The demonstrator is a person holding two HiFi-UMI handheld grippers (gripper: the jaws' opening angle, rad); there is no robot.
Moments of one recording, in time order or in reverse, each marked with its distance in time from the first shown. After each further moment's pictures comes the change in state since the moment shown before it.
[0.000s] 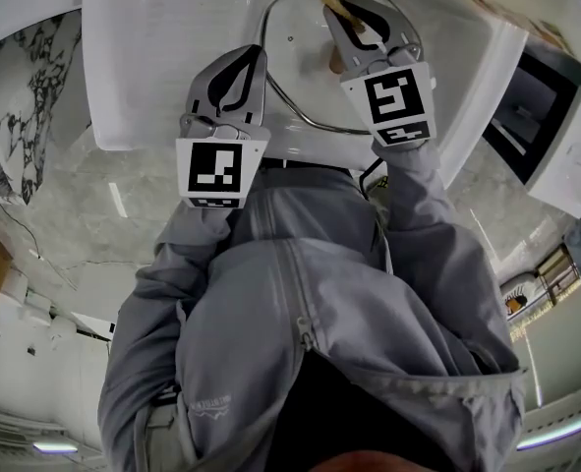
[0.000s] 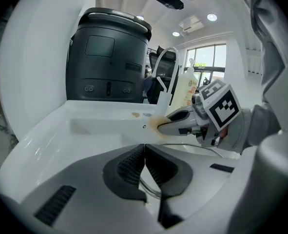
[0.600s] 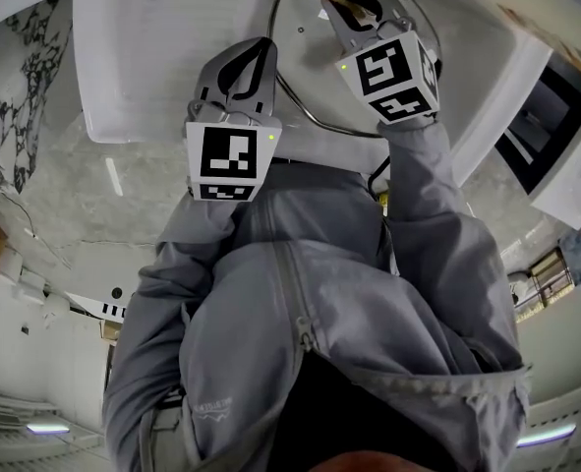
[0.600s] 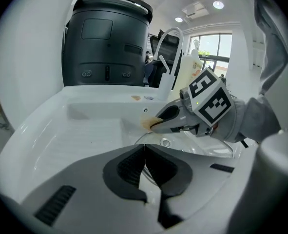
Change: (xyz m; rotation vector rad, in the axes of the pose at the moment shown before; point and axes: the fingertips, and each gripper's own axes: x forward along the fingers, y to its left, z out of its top) left arm 0.018 0.002 -0.037 0.003 0.169 0.013; right arm 0.047 0.016 -0.038 -0.125 0.164 0.144
